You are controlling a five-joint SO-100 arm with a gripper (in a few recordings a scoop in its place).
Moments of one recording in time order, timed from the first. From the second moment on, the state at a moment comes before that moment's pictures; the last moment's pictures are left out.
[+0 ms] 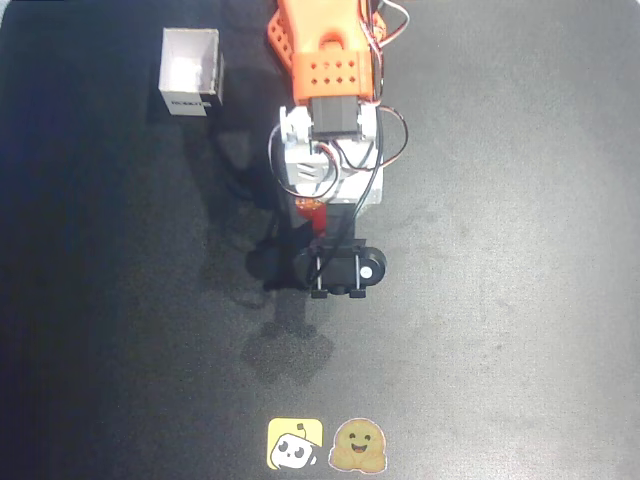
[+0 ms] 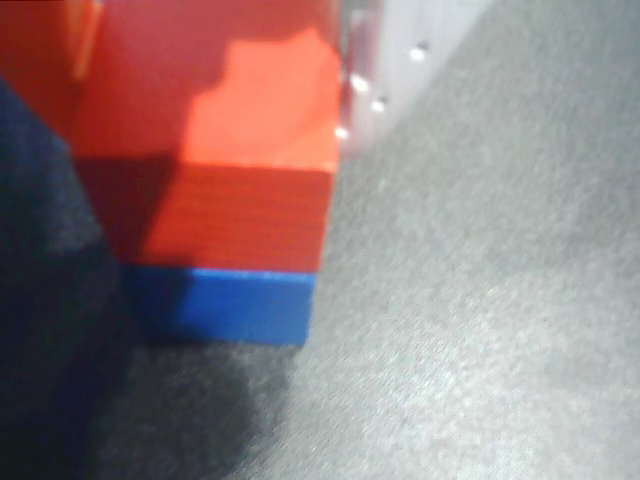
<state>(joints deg) -3.8 105.6 121.3 69.6 95.4</state>
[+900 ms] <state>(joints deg) -3.8 105.1 121.6 68.8 94.9</state>
